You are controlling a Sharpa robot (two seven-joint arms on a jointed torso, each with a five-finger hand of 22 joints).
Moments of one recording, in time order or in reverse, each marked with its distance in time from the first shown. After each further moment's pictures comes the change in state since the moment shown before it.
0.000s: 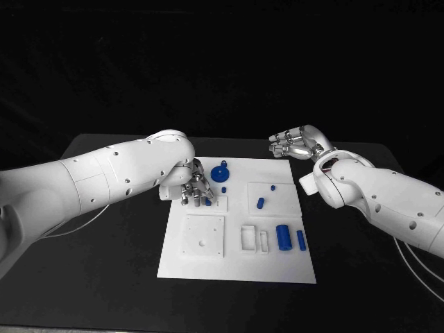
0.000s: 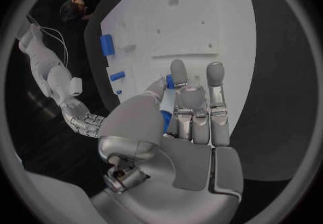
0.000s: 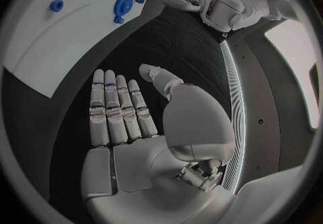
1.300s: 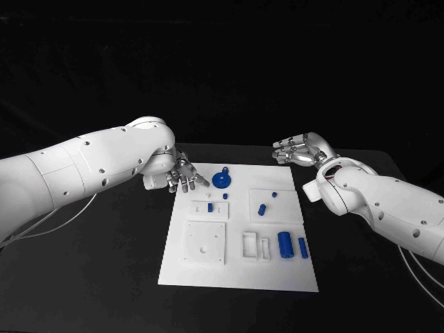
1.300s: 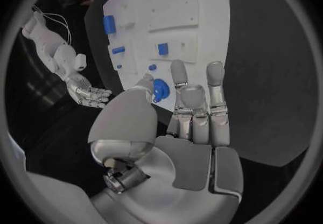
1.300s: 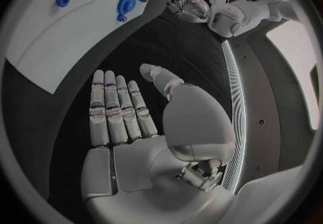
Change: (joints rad) left arm 0.048 -0.096 0.065 0.016 -0.024 -0.052 -0.003; left_hand -0.058 -0.113 -0.026 0.148 -0.217 -0.006 0.039 -0.096 -0.130 0.002 0.002 -0.014 -0.001 0.004 0.004 -0.015 0.008 0.000 0.016 0.002 -0.020 0.000; right arm -0.001 -0.005 0.000 -0.010 0.001 -0.003 0.001; right_hand 0.000 0.000 -0.029 0.002 0.026 -0.022 0.000 0.000 0.000 -0.009 0.006 0.000 0.000 -0.004 0.003 0.000 0.000 0.000 -0.011 0.004 0.000 -0.001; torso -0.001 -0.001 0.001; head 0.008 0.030
